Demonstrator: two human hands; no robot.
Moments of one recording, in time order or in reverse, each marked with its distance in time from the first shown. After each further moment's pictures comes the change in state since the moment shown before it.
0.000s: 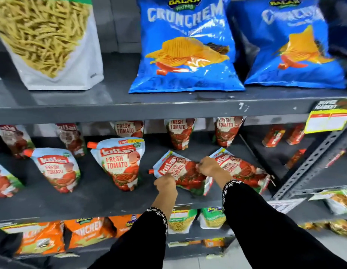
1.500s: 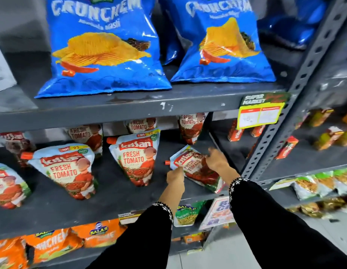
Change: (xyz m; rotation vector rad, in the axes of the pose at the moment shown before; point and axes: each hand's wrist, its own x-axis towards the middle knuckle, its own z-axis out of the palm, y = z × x) left_hand -0.058 -0.063 0.145 0.242 -0.208 0.036; right_hand 0.000 0.135 -0.083 0.165 0.179 0.120
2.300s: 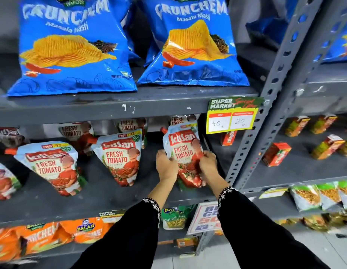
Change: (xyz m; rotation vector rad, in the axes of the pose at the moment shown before) left_hand -0.046 0.026 0.032 0.363 0.270 0.641; right_hand 0.026 0.026 0.011 0.805 0.065 0.171
